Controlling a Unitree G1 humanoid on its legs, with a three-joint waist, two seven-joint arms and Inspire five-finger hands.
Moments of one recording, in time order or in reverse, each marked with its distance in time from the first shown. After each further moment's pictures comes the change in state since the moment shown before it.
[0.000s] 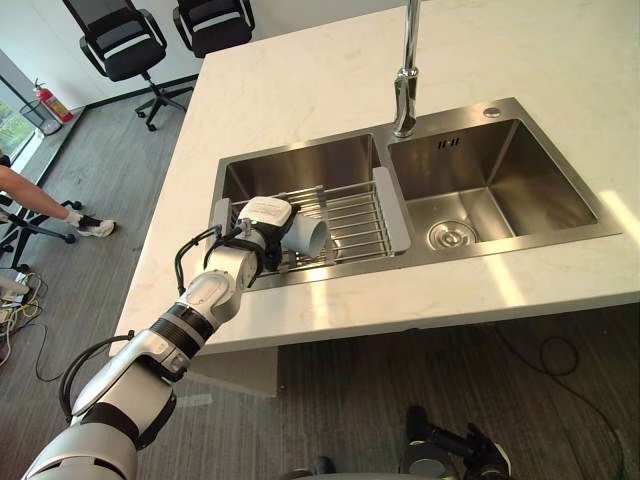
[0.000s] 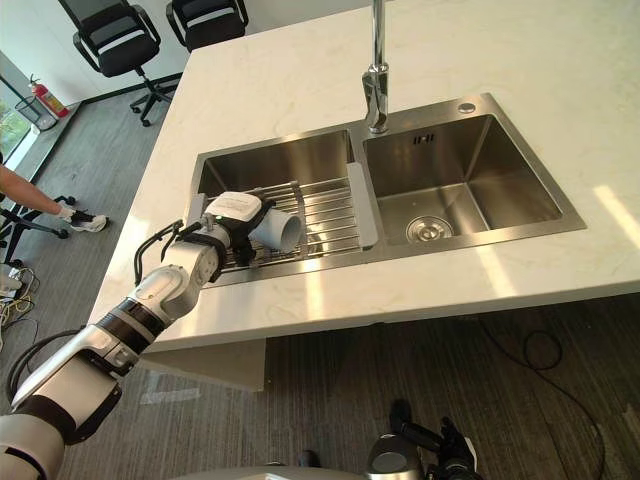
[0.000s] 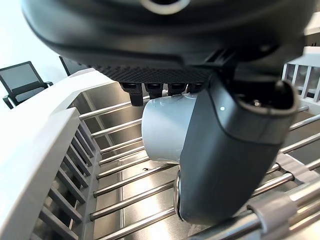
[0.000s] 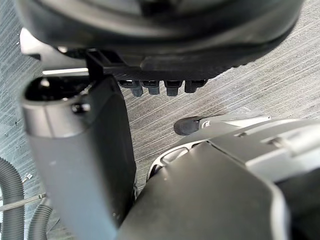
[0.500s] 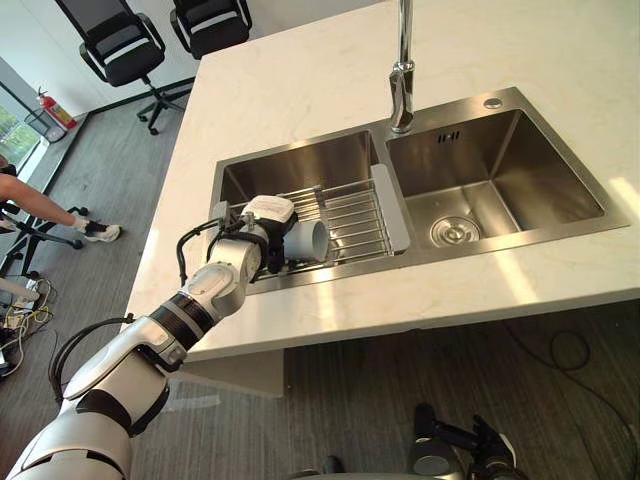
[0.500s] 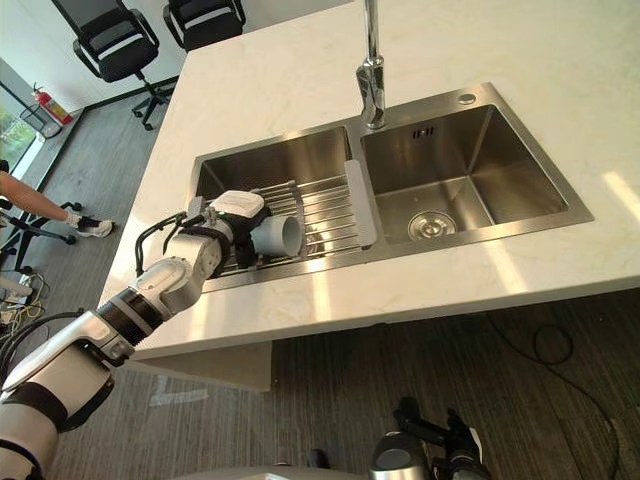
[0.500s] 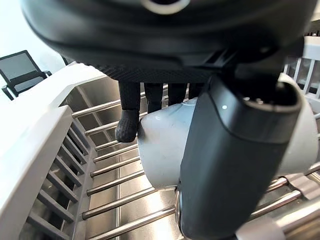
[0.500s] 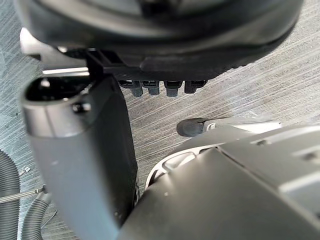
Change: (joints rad) left arm -0.040 0.057 -0.077 -0.031 -0.272 0.110 0.039; right arm -0.025 -0.039 0.055 0.008 0.004 -0.006 -0.040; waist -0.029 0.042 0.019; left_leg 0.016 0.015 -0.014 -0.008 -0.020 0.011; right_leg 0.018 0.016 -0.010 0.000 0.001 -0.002
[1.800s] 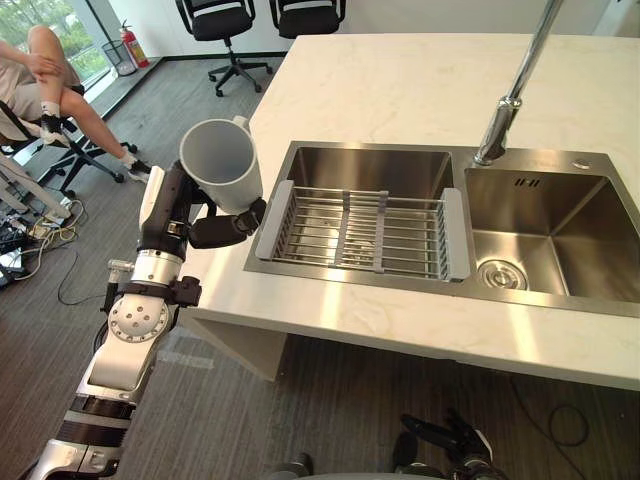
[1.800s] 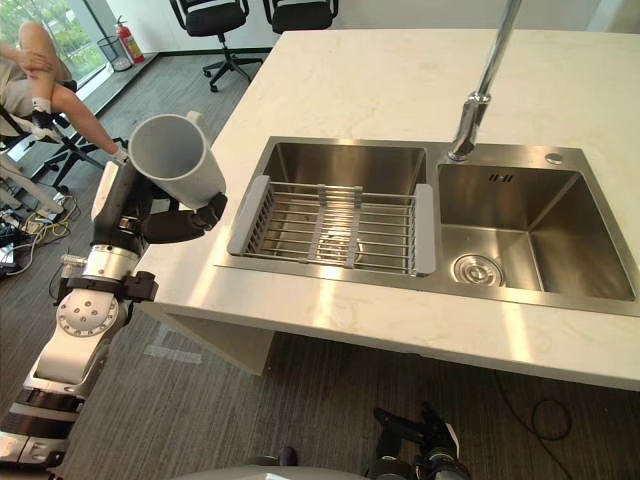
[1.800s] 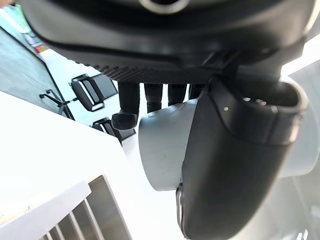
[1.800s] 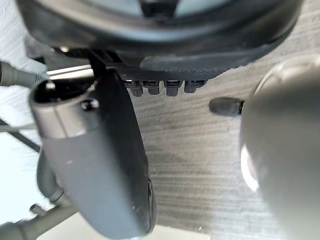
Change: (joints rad) left arm 0.753 -0.047 0.812 -0.486 -0.881 -0.620 0.323; right arm 0.013 0.110 -0.059 -0.044 -0.015 -0.040 0.094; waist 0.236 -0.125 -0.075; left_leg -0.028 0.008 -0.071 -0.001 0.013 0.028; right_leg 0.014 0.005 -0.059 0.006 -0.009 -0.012
